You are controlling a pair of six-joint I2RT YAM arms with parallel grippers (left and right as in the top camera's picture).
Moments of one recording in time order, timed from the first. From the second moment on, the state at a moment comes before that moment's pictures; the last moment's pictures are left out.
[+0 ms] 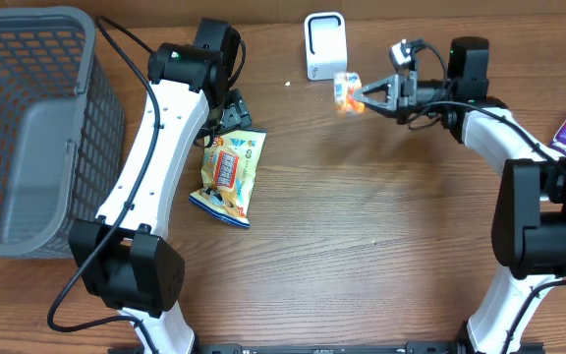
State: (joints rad) left arm -0.24 1.90 1.87 -1.37 -0.25 -0.66; right arm 0.04 2.05 1.36 0.17 -1.39 0.75
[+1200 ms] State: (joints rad) left arm -0.24 1.90 1.87 -1.32 -0.24 -0.68; right arm 0.44 2.23 1.77 0.02 0.36 -0.66
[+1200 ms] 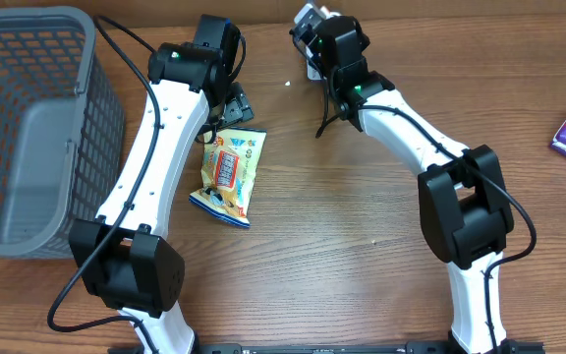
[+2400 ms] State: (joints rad) left arm -0.24 1.90 1.87 -1.32 -0.24 -0.68; right arm -0.11 2.16 1.78 -0.33 0.51 0.21
